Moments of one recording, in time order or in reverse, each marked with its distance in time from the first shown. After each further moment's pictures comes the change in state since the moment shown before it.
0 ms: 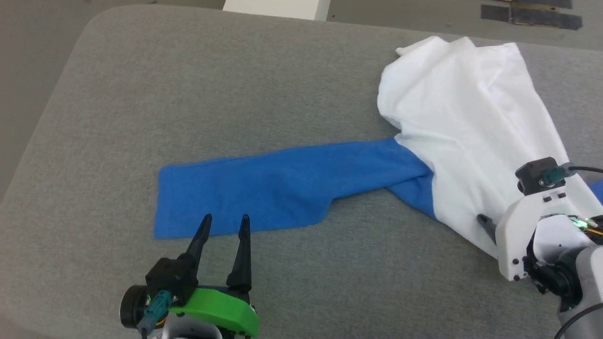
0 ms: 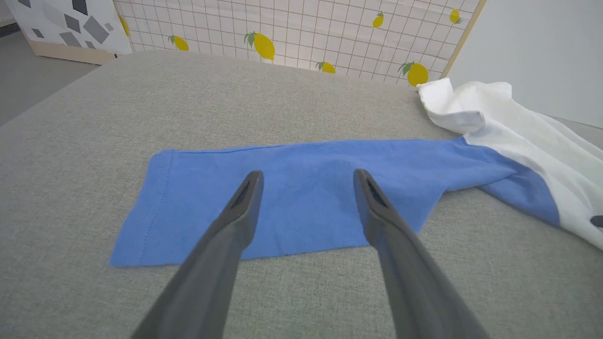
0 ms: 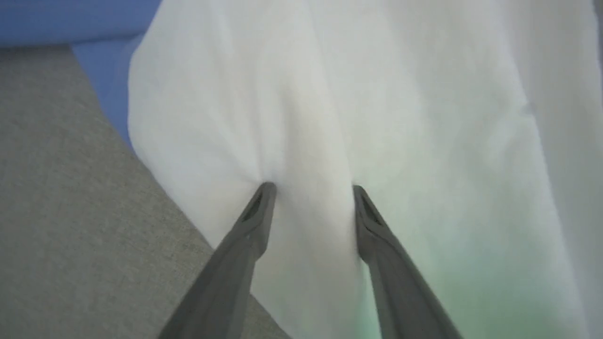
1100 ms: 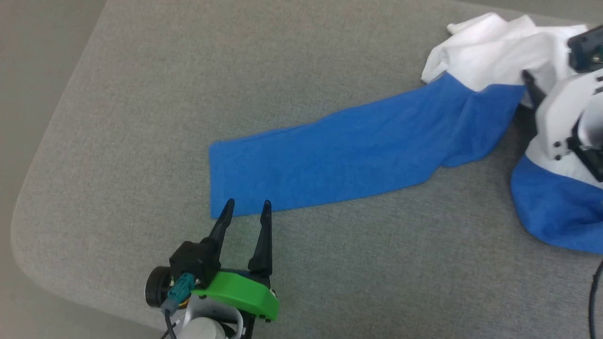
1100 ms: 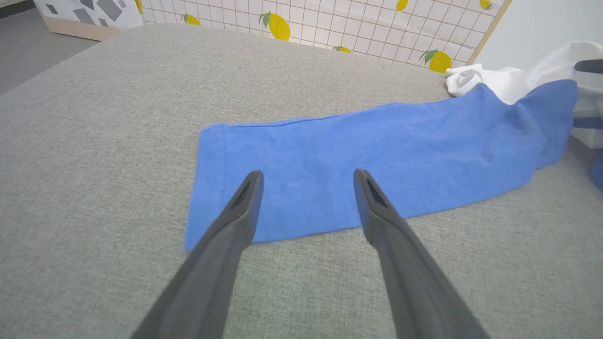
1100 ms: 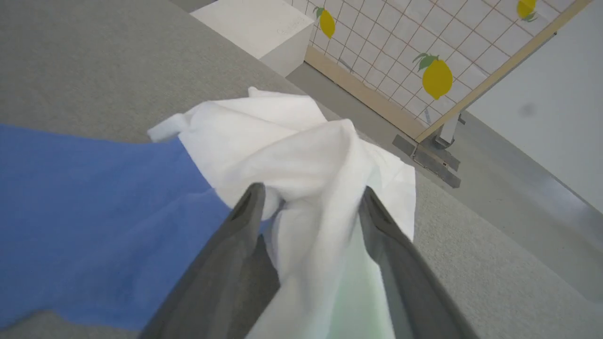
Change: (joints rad) left arm -0.098 -0.070 -0.032 0.122 -0.010 -0.045 -0.053; right arm -0.470 -0.188 0.166 0.267 -0.074 0.000 -0.341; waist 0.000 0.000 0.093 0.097
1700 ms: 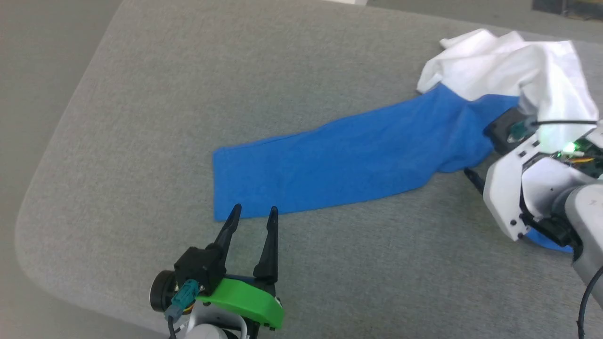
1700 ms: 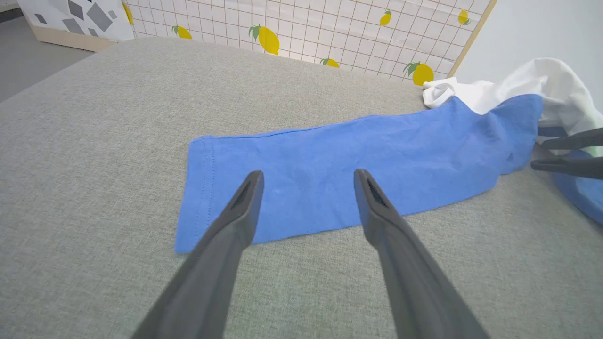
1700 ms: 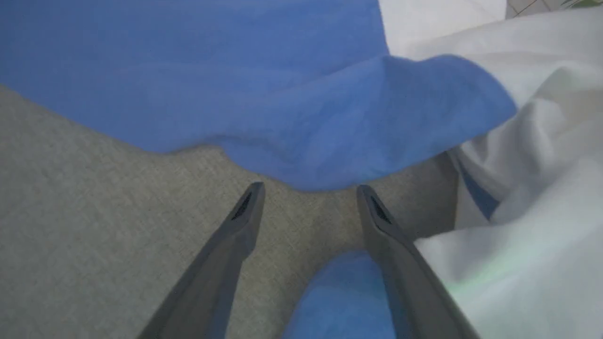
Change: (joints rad) left arm 0.017 0.008 -0.024 -0.025 -0.005 0.001 0.002; right arm 0.141 -0.097 0.282 -0.174 0.200 0.000 0.209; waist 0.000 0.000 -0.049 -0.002
